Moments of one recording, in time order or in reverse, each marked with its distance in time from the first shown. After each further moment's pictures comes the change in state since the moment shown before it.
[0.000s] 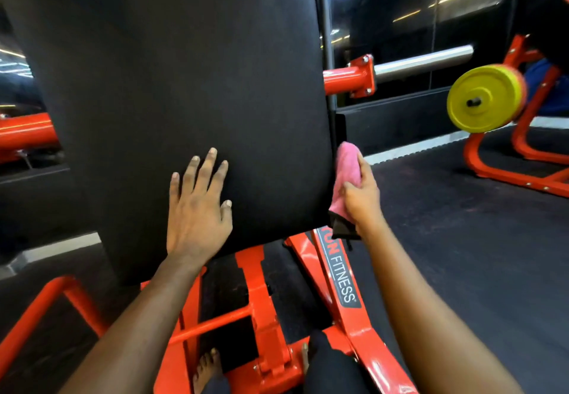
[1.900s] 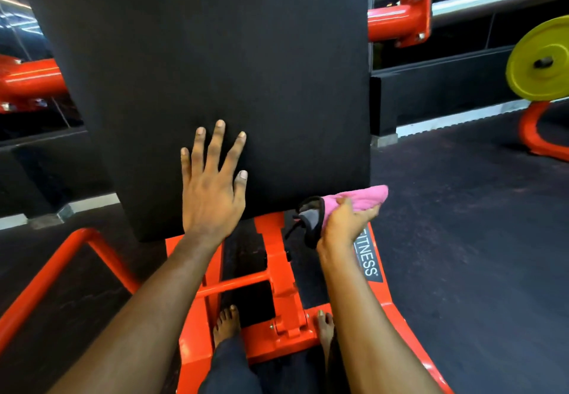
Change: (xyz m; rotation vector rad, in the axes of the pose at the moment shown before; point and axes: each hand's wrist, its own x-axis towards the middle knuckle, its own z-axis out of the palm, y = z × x) left_hand -0.026 -0.015 0.039 -0.018 0.020 -0.063; right_hand -0.076 0.074 0.097 0.455 0.398 0.428
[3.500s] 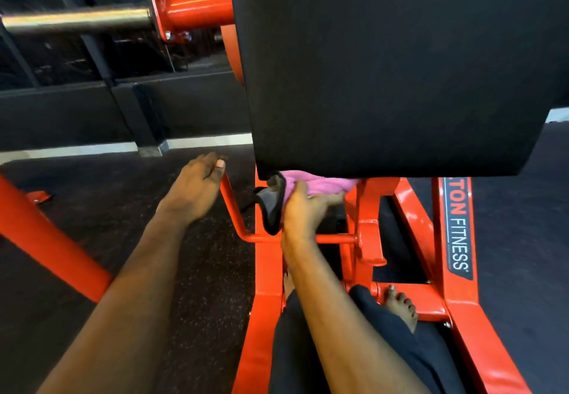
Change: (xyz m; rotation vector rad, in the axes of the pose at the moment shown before) left_hand -0.099 -0.200 -0.083 -0.264 -0.435 -0.566; right_hand -0.218 0.113 0.080 -0.307 -0.385 0.141
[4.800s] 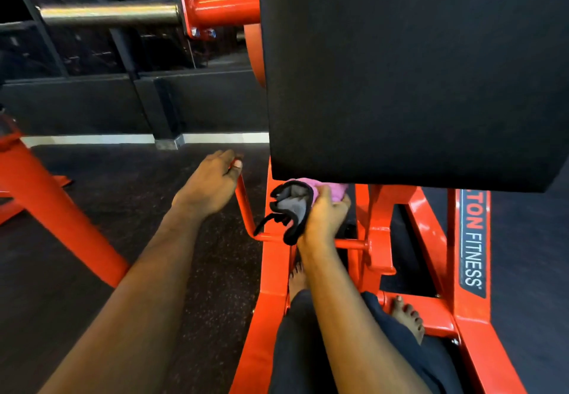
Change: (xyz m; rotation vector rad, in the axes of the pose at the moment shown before) left_hand -0.002 0.007 -0.002 0.069 0.000 0.069; right_hand 0.022 0.019 0.003 0.298 -0.055 0.050
